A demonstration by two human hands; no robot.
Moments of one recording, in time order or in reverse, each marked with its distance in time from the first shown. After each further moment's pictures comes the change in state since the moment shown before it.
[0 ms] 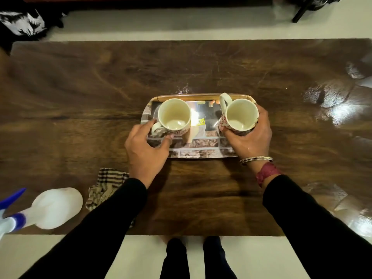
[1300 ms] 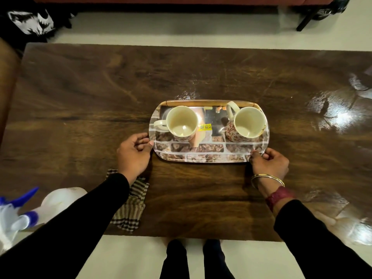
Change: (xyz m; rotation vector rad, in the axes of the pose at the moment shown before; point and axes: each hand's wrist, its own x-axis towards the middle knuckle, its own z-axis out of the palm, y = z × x) left_hand 0.022 -0.067 -0.010 -0.273 -0.197 -0.475; right_hand -0.029 0.030 -0.020 -0.192 0.176 0.630
